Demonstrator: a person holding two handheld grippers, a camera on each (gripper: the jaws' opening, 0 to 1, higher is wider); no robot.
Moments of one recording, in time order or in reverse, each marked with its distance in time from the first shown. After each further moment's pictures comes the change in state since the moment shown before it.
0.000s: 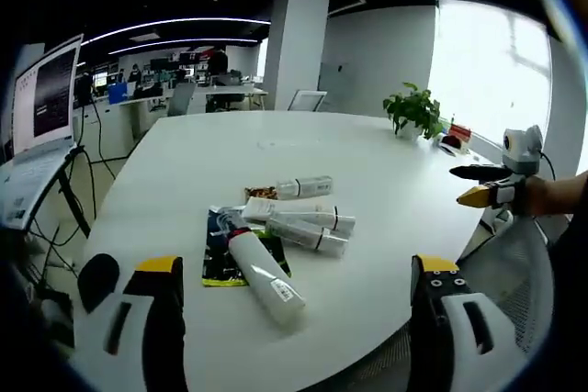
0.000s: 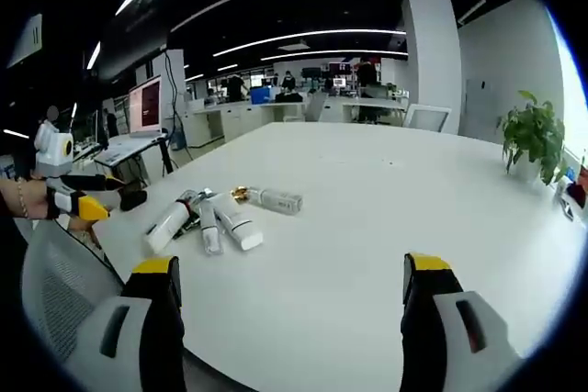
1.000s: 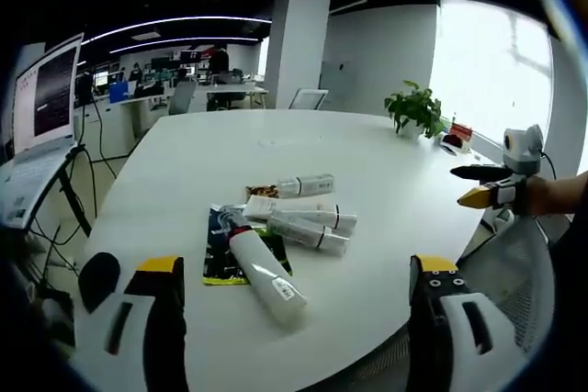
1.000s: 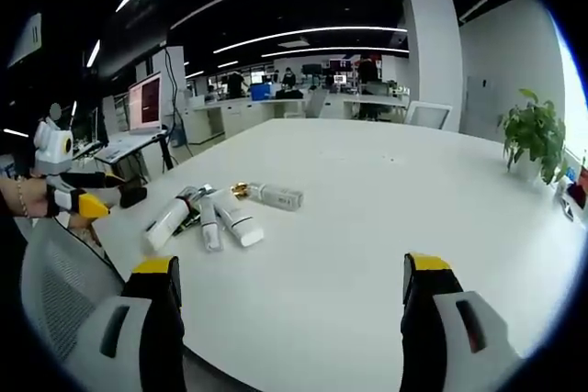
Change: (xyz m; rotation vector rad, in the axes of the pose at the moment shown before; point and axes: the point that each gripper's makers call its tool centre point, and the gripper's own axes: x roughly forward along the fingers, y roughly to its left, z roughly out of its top) left arm 0.000 -0.002 0.000 0.000 0.006 0.007; right arm 0.001 0.001 -0.003 -0.002 0.017 0.004
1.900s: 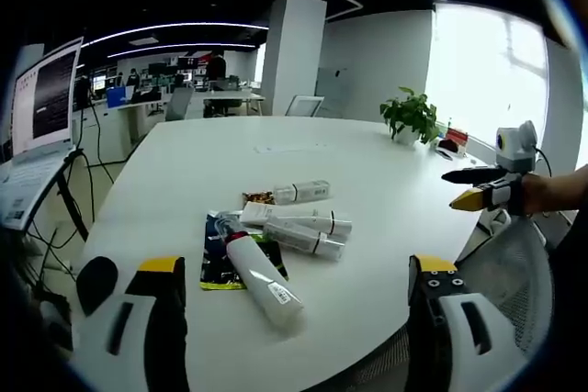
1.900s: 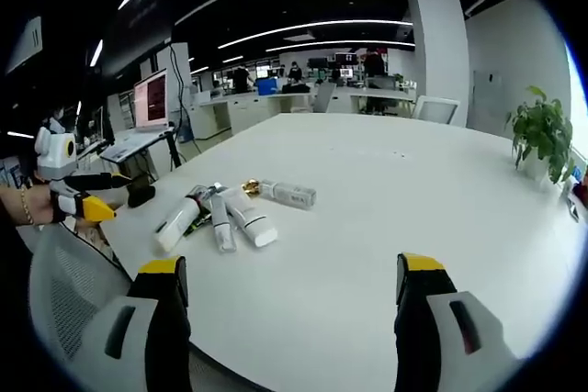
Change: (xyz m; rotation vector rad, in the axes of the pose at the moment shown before) left arm -0.002 0.000 0.002 0.001 -0.034 -0.023; right arm 0.007 0.020 0.005 0.005 0.034 0.042
